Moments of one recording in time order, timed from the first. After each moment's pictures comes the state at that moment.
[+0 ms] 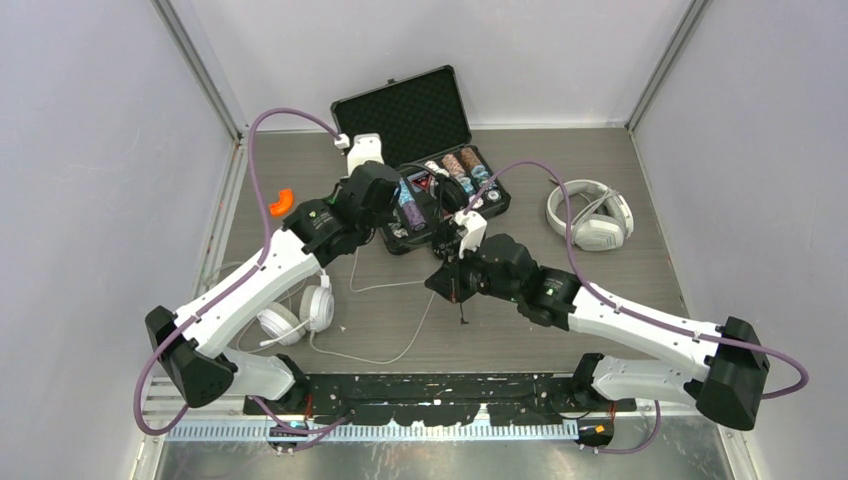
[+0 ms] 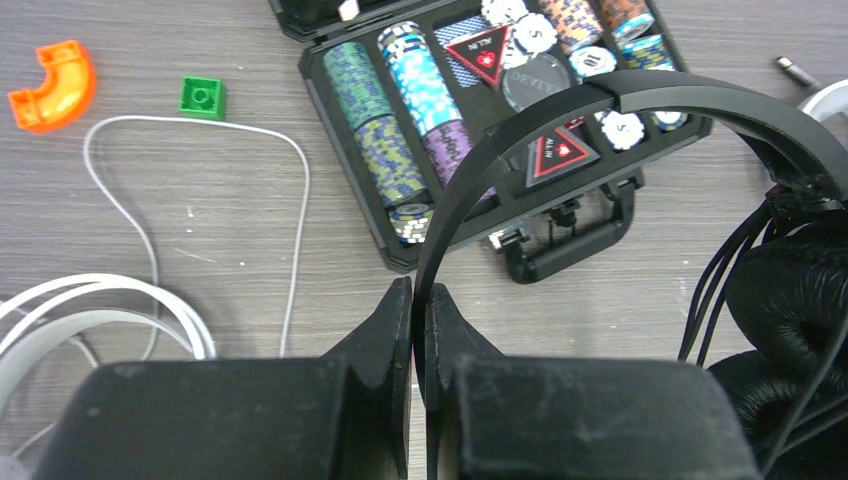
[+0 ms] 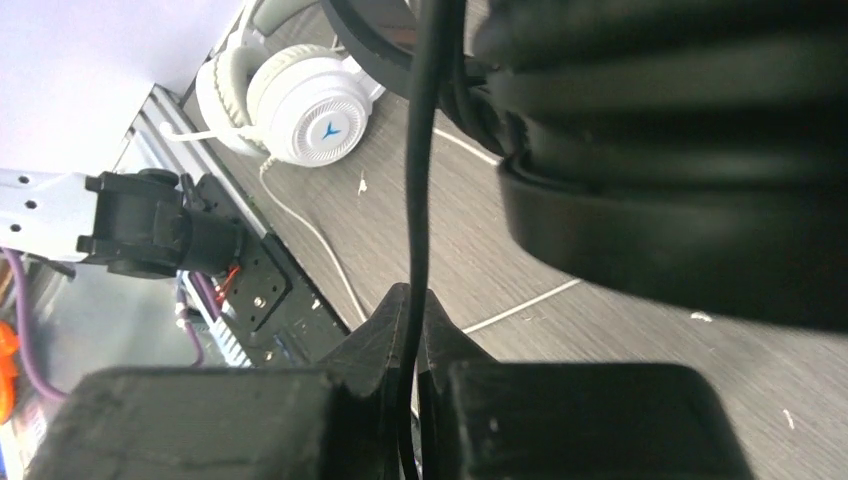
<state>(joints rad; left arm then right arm) -0.79 1.34 1.41 -0.73 -0.60 -0.56 0.97 1.12 0.82 -0.12 -0.07 0.54</state>
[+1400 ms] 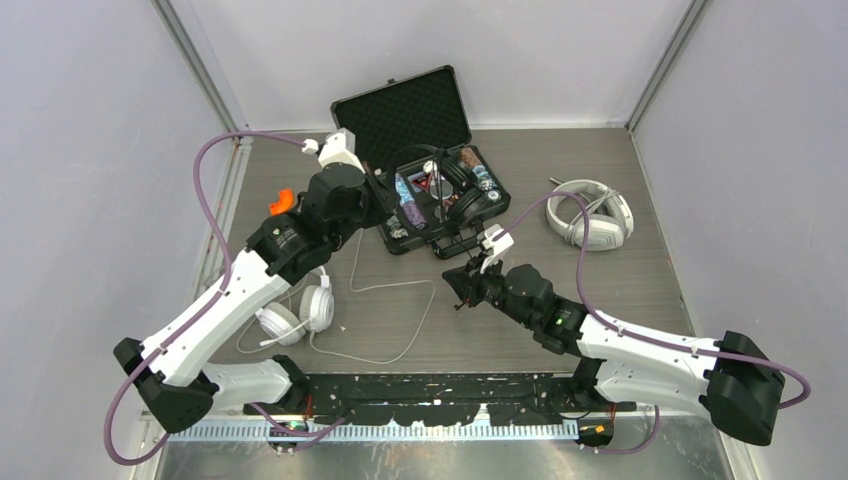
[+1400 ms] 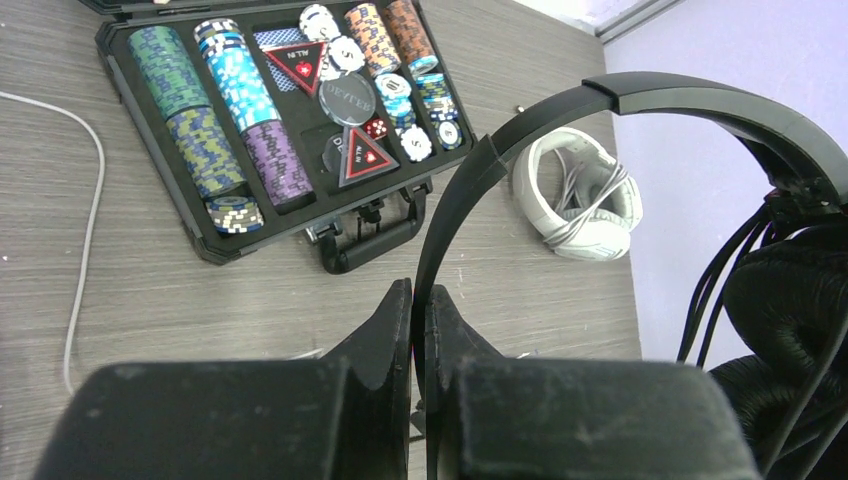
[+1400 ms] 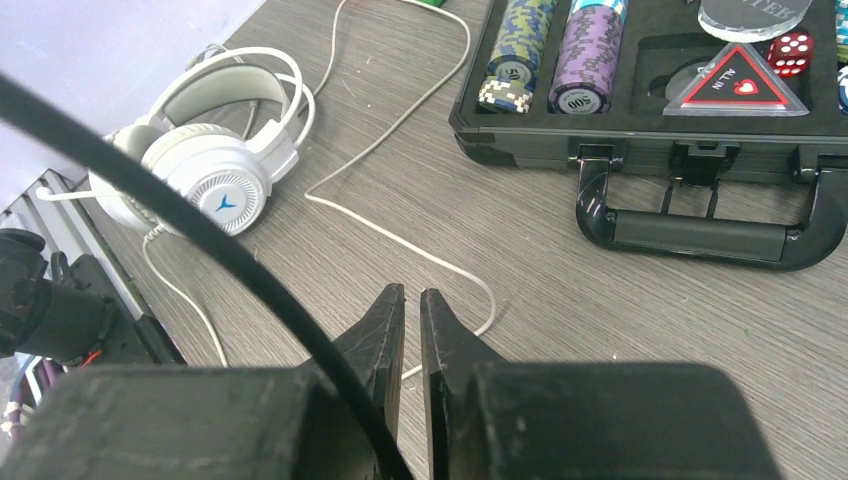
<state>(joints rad) -0.77 1.18 1.36 -0.59 -0.37 -0.81 0.98 0.97 0.44 0.34 0.17 0.37</state>
